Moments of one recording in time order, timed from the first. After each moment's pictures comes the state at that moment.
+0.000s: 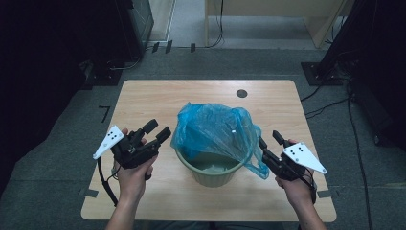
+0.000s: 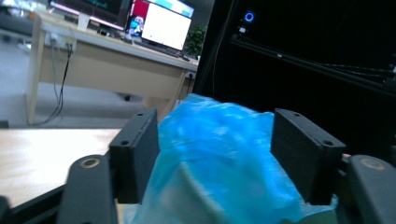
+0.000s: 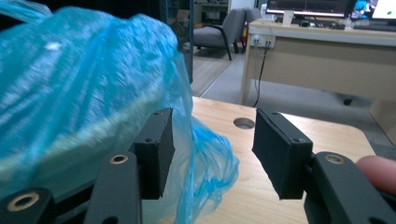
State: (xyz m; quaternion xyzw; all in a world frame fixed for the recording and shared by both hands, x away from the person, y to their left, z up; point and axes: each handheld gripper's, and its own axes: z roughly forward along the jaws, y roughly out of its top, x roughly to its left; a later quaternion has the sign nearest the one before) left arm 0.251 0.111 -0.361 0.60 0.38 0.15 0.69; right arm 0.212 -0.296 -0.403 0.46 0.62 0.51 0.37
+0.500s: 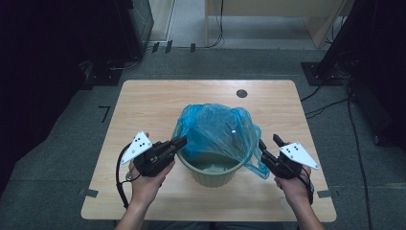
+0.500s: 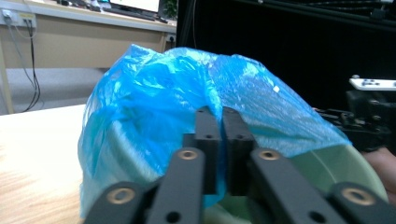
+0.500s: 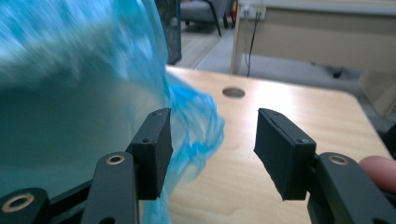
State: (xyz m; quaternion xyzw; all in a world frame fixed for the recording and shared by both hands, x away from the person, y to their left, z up) left arm 0.242 0.077 -0.374 0.68 0.33 0.13 0.64; right arm 0.225 -0.300 -0.430 0.50 0.63 0.47 0.36
